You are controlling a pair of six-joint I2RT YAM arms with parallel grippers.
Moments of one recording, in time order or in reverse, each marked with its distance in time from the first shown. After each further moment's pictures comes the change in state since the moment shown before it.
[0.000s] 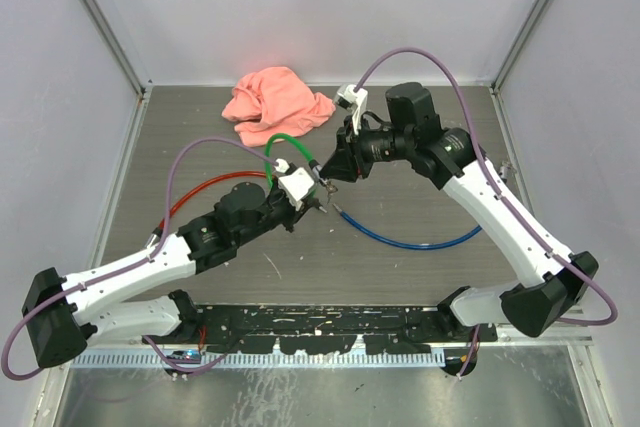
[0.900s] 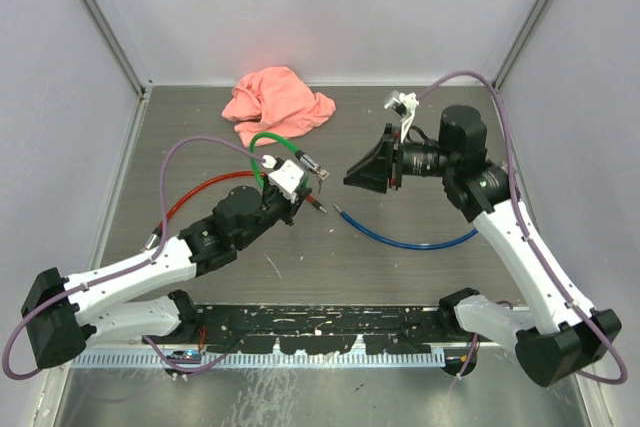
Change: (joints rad) left arm -0.005 -0.010 -0.051 0.100 -0.134 -0.064; right arm -0.202 -0.216 -0.241 0.249 -0.242 0.204
